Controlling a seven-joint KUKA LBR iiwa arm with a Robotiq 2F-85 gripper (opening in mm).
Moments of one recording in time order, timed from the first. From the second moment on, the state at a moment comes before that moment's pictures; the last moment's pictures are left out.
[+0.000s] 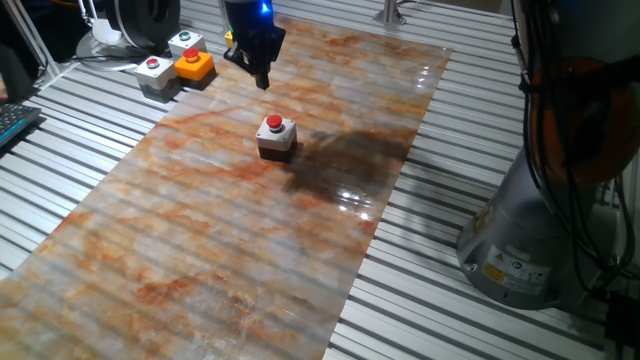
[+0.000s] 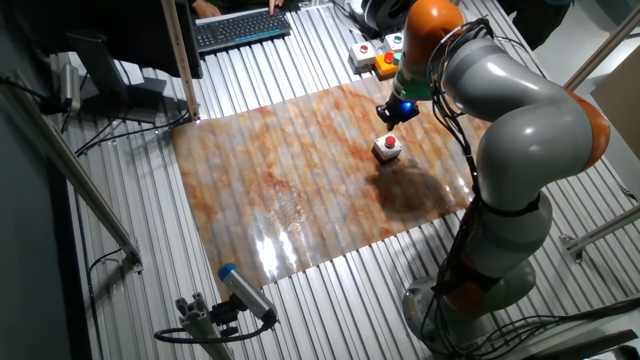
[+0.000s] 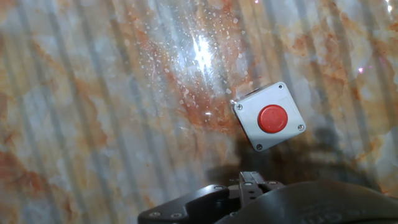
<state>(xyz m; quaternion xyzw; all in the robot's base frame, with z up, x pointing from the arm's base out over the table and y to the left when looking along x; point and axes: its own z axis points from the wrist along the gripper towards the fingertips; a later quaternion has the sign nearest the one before) 0.514 -0.004 0.242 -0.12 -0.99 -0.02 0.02</state>
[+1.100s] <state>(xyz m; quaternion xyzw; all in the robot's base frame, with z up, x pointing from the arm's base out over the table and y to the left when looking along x) 0.519 0.005 0.246 -0.13 -0.99 -0.01 0.02</state>
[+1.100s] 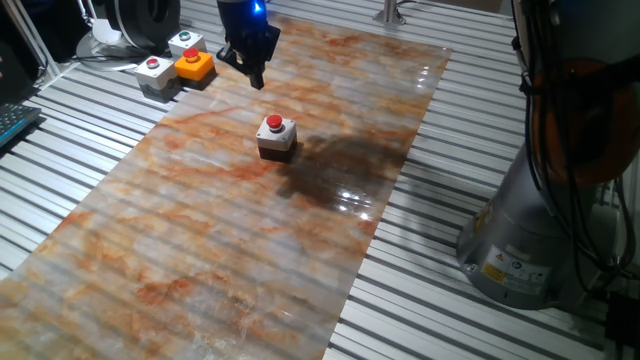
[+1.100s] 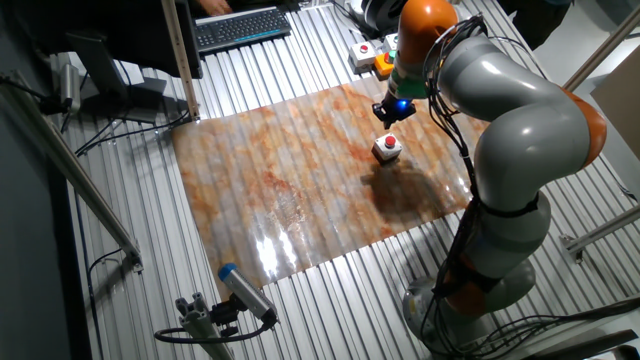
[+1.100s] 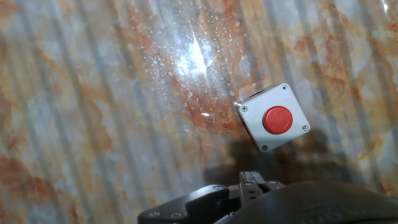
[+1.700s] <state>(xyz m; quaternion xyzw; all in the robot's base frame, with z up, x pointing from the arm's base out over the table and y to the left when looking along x) 0.523 0.017 0.252 -0.14 -0.99 -0.01 0.02</state>
